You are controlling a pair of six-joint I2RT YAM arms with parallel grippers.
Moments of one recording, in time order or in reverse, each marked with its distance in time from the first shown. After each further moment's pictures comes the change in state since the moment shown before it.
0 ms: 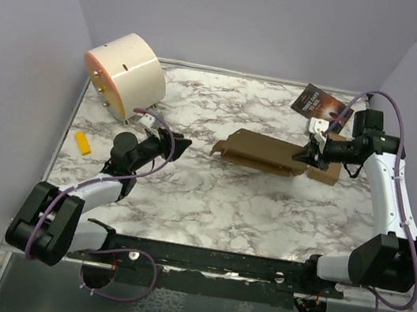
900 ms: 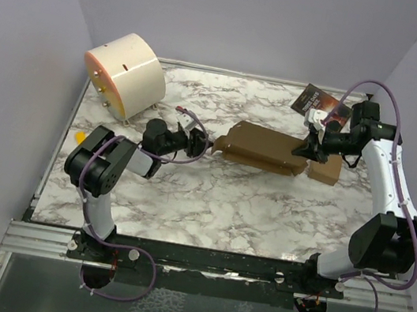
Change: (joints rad) left arm -0.064 0.609 0.273 0.249 0.192 0.276; right arm 0.002 0.143 0.103 -0.029 0.000 0.024
